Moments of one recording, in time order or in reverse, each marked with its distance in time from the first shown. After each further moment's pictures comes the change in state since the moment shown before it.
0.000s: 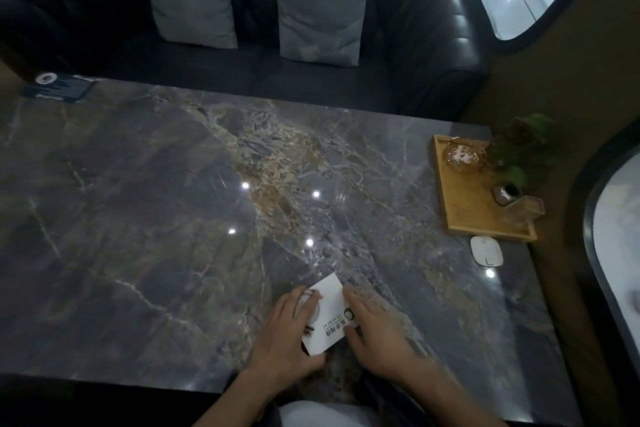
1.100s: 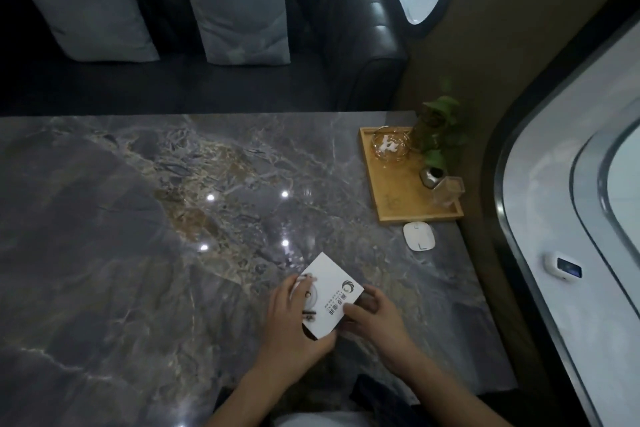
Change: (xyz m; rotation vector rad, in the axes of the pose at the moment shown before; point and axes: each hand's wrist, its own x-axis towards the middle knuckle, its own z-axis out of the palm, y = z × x) left_hand 0.061 0.113 0.026 -0.196 0.084 0.007; right_hand -0.028 0.082 -0.046 1.309 0.387 0.478
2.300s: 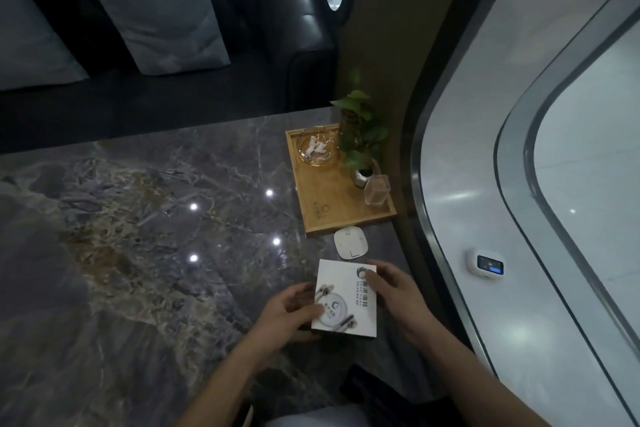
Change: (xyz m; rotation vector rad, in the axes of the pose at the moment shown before) left_hand 0.082 0.104 0.077 -0.809 -0.478 -0.631; right_hand 0.039 -0.075 -0.166 0.030 0.069 -0.069
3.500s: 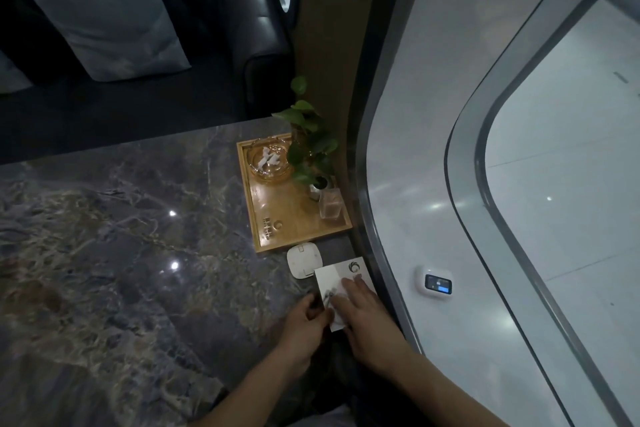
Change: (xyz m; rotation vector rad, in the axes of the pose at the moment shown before) left_hand 0.063 -0.004 0.125 -0.150 0.065 -0.036; right_hand 0.010 0.007 -0.056 -1.257 -0.184 -0.476
